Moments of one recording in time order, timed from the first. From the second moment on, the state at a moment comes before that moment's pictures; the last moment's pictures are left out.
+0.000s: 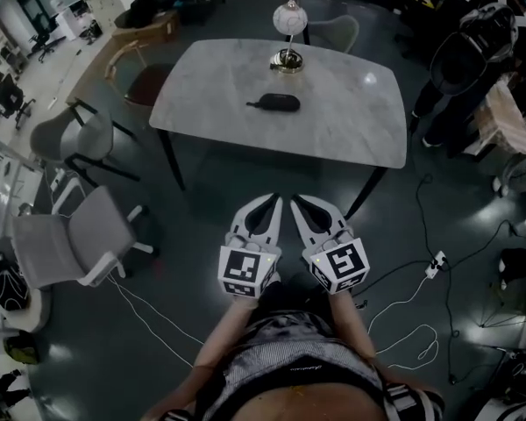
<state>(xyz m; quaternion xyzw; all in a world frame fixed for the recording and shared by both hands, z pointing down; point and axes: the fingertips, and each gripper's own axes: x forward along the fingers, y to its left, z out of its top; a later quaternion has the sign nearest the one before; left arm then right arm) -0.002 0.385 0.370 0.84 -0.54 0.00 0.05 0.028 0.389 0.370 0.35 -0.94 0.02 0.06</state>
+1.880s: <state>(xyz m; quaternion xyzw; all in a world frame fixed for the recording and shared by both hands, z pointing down) 0.009 0.123 0.373 0.80 -0.60 -0.02 0.09 0.046 0.122 0.375 0.29 -0.95 0.04 0.07</state>
